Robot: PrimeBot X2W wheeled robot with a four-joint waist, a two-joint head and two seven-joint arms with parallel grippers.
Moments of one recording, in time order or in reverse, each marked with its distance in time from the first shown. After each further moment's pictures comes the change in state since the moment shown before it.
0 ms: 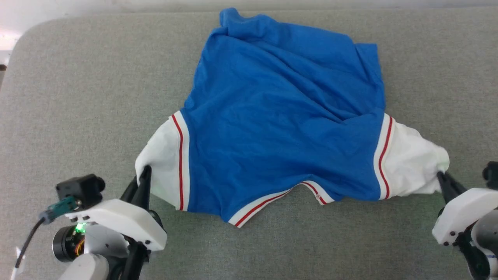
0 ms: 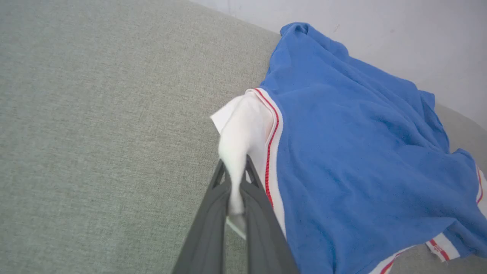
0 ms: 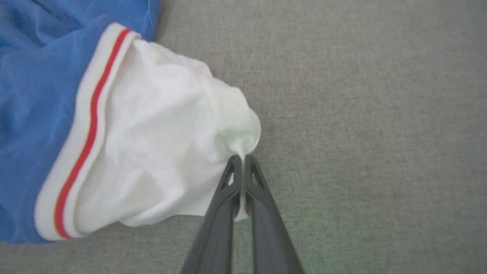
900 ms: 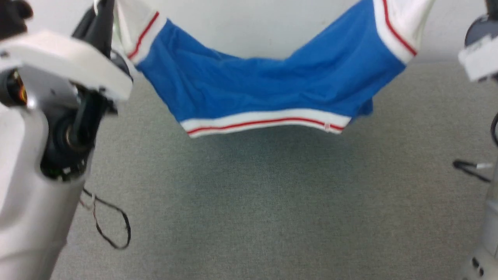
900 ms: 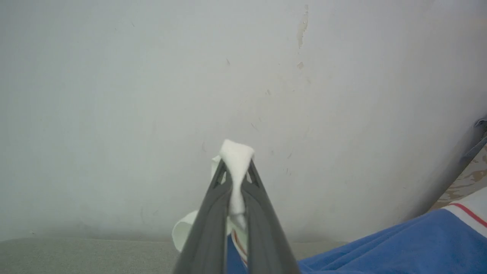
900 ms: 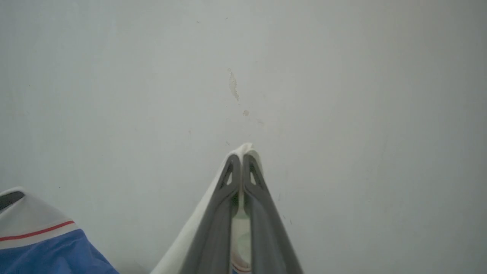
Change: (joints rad) left arm -0.604 -0.011 0.081 0.068 -0.078 -0.052 0.145; right arm -0.659 -0.007 0.151 -0.221 0.148 0.000 0.007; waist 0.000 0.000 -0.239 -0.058
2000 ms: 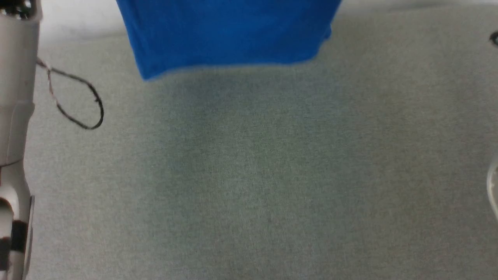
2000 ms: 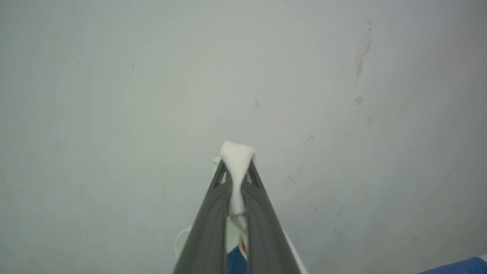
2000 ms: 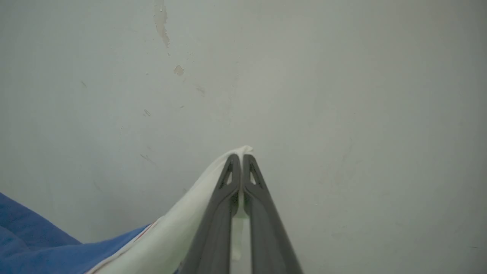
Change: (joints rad) left arm -0.624 -0.068 -0.072 0.518 0.132 0.017 0.000; right arm -0.662 -0.010 0.069 0.744 -0.295 0.000 -0.101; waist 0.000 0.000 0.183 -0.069
